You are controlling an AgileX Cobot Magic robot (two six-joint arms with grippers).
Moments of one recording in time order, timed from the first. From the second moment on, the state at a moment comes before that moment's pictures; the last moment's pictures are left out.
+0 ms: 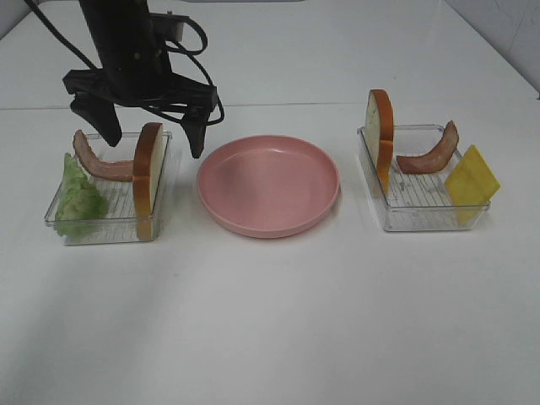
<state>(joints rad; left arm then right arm) -0.43 2.16 -1.87 0.01 1.22 -0.27 0.01 0.00 -0.45 0.13 1.11 -0.02</state>
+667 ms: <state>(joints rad) -0.42 2.23 -1.88 0.04 1.22 -0.25 0.01 0.00 -0.45 0.13 1.11 -0.02</state>
